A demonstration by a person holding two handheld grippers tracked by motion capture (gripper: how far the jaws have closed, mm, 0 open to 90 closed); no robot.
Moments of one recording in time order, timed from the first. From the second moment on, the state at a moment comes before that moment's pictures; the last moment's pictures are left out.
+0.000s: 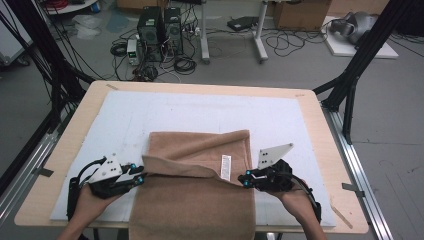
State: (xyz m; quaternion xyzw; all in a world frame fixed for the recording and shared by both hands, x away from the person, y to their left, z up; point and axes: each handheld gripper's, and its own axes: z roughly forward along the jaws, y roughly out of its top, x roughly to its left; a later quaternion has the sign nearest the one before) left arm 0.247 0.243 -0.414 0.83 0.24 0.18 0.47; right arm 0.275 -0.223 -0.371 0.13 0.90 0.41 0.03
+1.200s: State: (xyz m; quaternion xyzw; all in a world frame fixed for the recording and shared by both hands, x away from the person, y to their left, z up) left arm 0.268 0.218 -0.430 0.85 0.26 0.15 0.42; right arm 0.330 -0.217 -0.416 0.18 0.92 0.35 0.03
